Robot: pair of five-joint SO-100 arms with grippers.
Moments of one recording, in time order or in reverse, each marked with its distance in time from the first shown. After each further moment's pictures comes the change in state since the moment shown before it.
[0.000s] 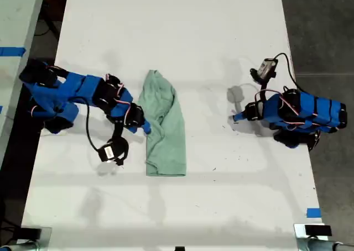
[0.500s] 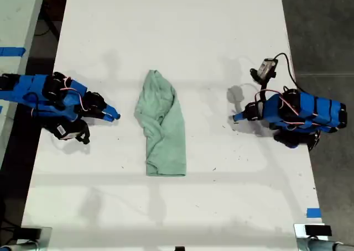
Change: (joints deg) arm 0 -10.0 95.7 96.9 -26.2 -0.4; arm 1 0.0 0.0 0.0 0.0 0.0
